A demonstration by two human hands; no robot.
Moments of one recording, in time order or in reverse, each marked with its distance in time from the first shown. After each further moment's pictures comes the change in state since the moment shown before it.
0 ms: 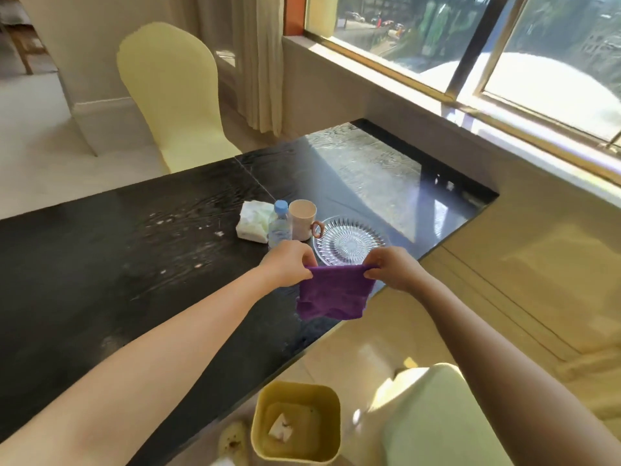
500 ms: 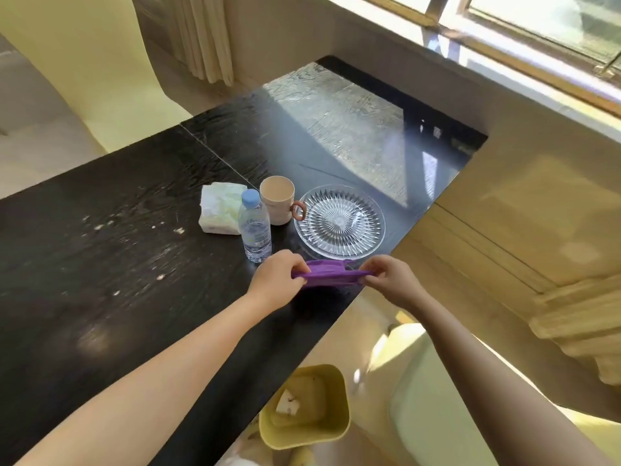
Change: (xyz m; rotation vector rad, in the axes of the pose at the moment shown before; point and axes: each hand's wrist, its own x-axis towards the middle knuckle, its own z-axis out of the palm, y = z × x) left_hand 0.068 -0.058 0.055 -0.101 -0.002 0.062; right_hand 0.034 0.050 0.074 0.386 0.106 0.261
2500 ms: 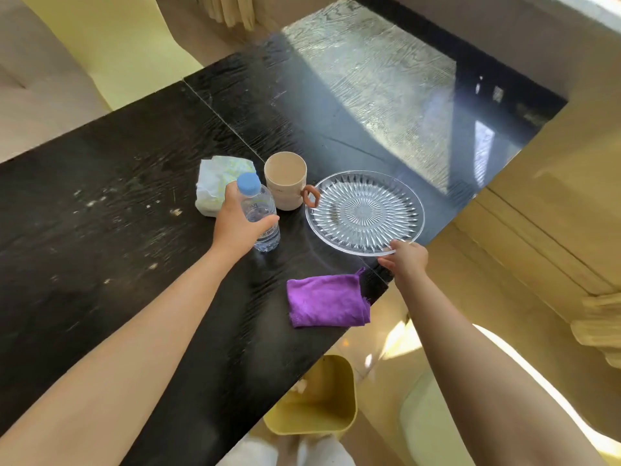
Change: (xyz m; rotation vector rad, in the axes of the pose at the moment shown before) left_hand 0.092 -0.074 -0.023 -0.257 0.440 -0.291; right_hand 0.123 0.047 0.044 0.956 0.365 0.733
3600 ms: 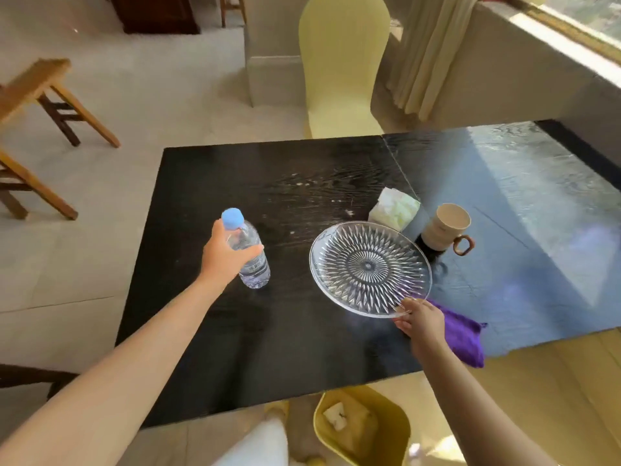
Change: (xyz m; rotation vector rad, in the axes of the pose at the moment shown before) left_hand -0.218 -0.140 -0.249 -0.100 0.513 -0.387; right_hand -0.219 0.099 0.065 -0.255 -0.549 -0.106
